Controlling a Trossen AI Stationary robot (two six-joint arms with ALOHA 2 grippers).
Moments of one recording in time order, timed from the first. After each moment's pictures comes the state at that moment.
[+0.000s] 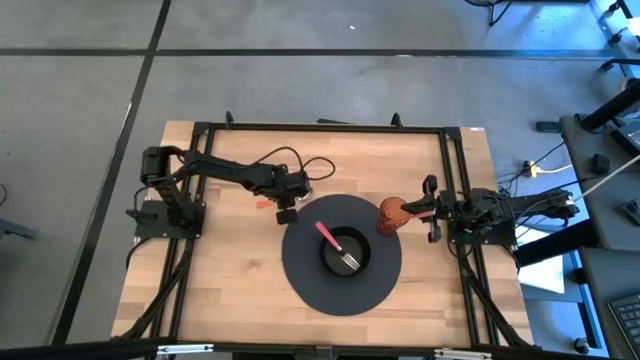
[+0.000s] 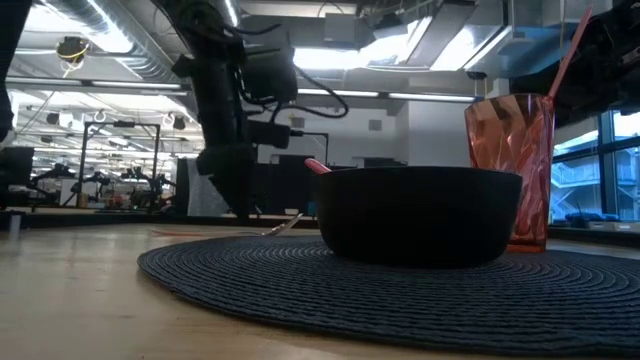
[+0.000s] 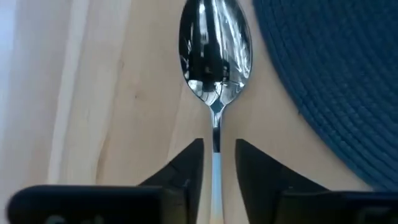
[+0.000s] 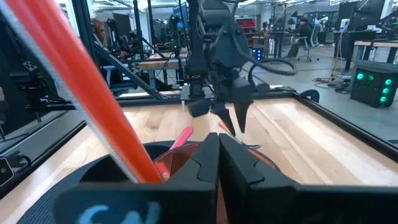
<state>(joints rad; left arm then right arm) 0.17 1.72 1.00 -0.55 -0.20 -0.03 0.16 0.05 0.01 0.05 0.21 0.04</state>
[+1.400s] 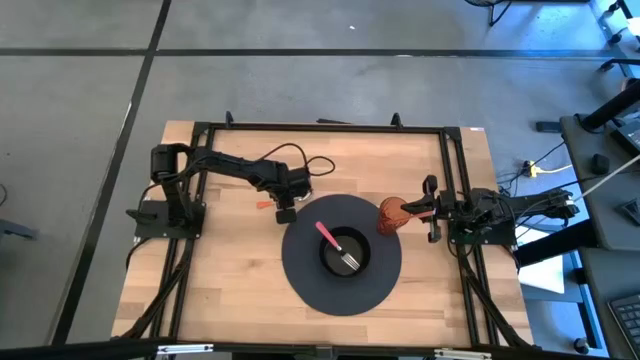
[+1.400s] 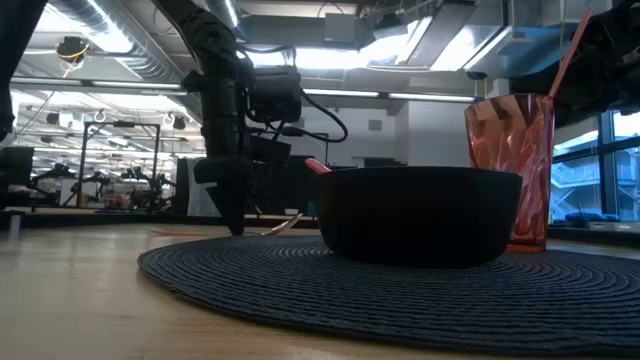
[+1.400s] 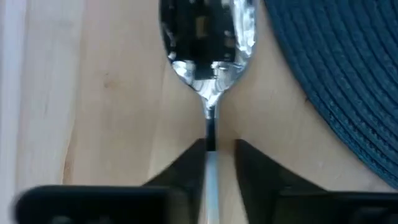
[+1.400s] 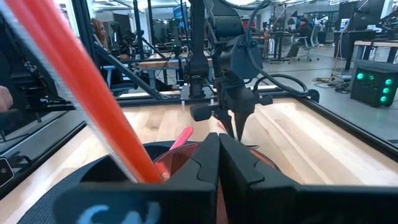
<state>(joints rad) 0.24 1.82 1.03 -0.57 -0.11 0.03 0.16 0.05 0.01 0.05 0.21 0.04</state>
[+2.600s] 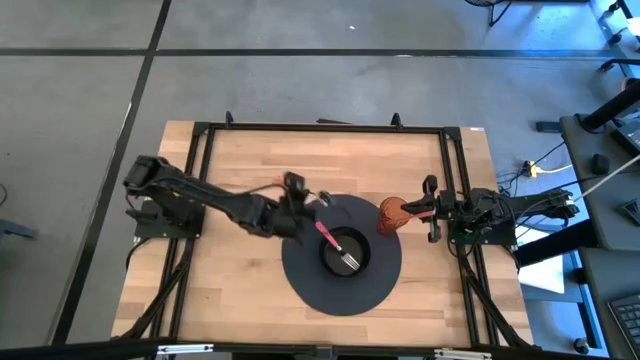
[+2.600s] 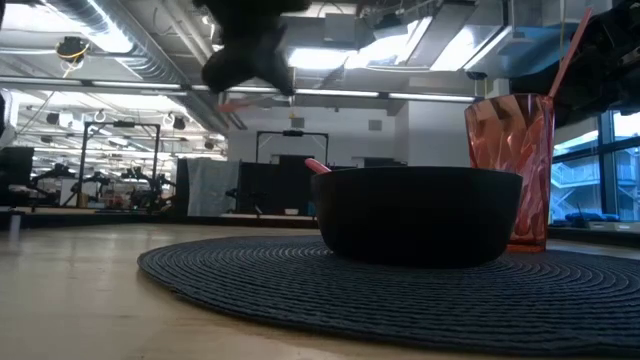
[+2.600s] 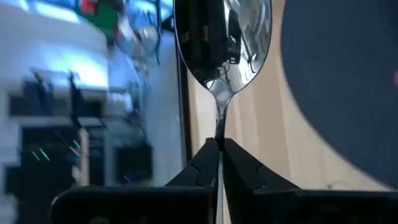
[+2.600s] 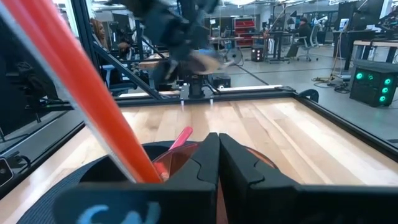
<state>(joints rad) -0.24 1.63 1.26 -0.68 -0.93 0.30 0.16 0.05 0.01 0.05 0.21 0.05</state>
